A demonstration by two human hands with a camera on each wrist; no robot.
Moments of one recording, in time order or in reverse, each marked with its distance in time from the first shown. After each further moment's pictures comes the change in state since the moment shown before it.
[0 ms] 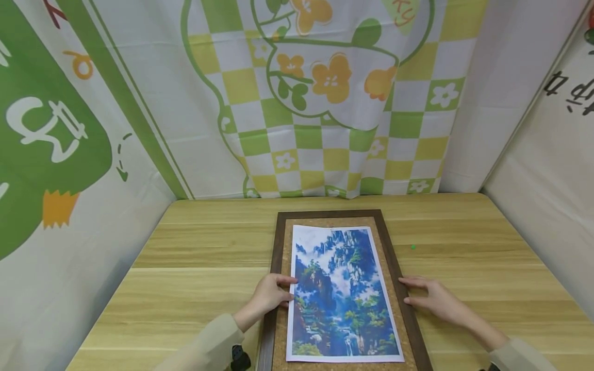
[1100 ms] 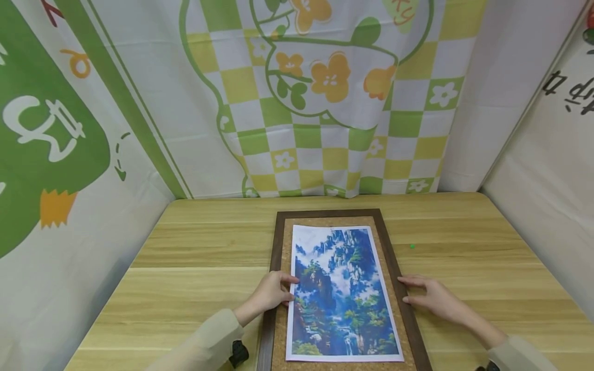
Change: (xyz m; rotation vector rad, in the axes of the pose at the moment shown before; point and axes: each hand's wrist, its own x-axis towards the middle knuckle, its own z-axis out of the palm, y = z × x) left_hand 0.006 0.000 -0.006 0.182 -0.127 0.152; right_hand 0.002 -0.002 0.000 -0.008 -0.007 0.019
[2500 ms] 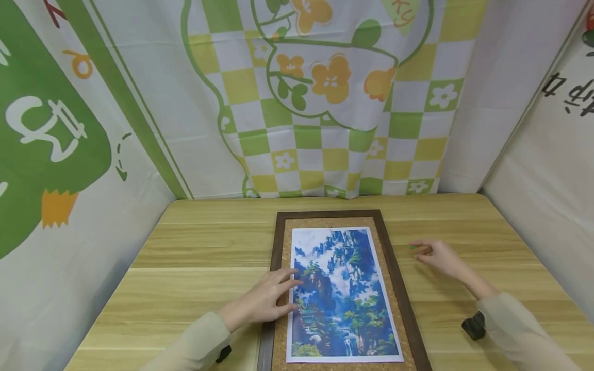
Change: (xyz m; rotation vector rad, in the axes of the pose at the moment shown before) left_hand -0.014 -0.004 -0.014 0.679 -0.111 0.385; right_hand 0.049 0.023 -0.055 -0.056 0.080 -0.041
